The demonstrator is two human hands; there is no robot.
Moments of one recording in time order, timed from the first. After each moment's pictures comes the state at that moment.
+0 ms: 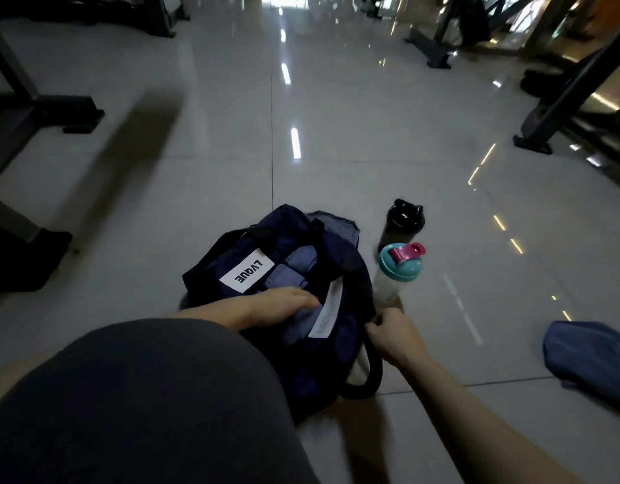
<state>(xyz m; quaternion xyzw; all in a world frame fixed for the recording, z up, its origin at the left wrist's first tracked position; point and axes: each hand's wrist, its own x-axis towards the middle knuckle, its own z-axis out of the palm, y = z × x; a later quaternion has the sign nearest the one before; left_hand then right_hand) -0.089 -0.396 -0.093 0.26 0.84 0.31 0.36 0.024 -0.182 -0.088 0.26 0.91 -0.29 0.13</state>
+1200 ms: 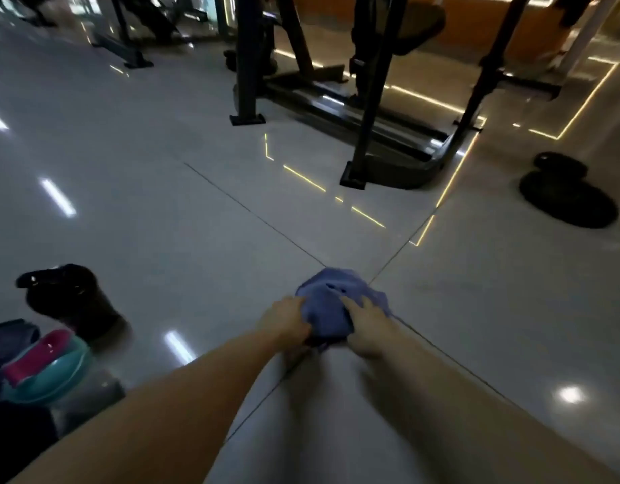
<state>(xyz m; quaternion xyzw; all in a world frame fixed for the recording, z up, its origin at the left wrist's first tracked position) 0.038 0.149 -0.142 0.51 0.81 0.07 0.28 0.198 0.230 -0.093 0.43 0.86 -0.21 0.17</state>
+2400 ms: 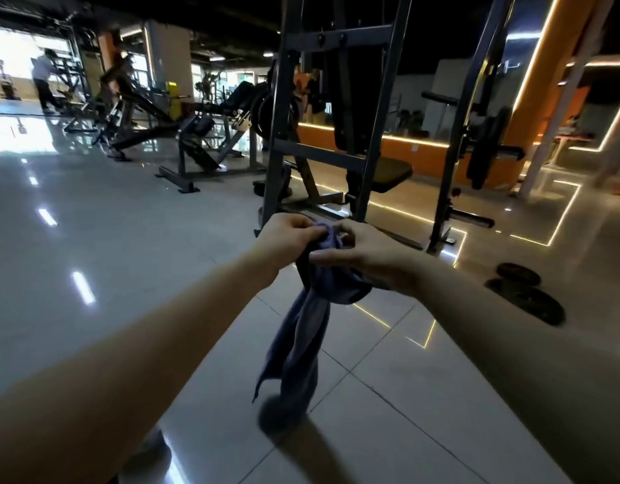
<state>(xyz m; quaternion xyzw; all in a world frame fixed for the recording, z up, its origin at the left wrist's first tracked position) 0.082 0.045 0.257 0.45 0.66 0.55 0.23 0.242 0.124 0.287 0.24 0.86 -0.44 -0.12</state>
